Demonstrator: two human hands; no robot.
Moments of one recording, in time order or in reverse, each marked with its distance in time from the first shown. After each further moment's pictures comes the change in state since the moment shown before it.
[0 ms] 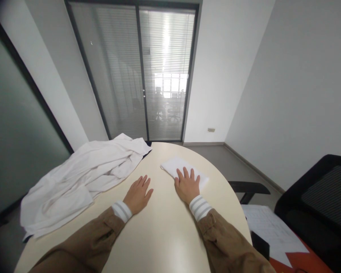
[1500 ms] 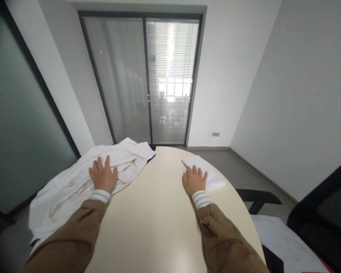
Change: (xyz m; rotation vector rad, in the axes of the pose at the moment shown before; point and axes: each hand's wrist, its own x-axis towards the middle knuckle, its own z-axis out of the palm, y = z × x) left_hand 0.024 -0.130 -0.073 0.199 0.588 -0.604; right_hand 0.053 0.012 0.021 0.007 0.204 0.128
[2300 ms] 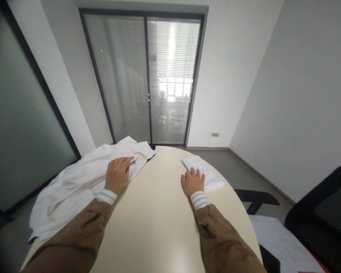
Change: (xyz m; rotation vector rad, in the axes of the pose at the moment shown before) left_hand -0.001 0.039 -0.034 -0.157 0.007 0.557; right_hand -0.007 -0.006 -0.008 0.005 -0.078 -0.022
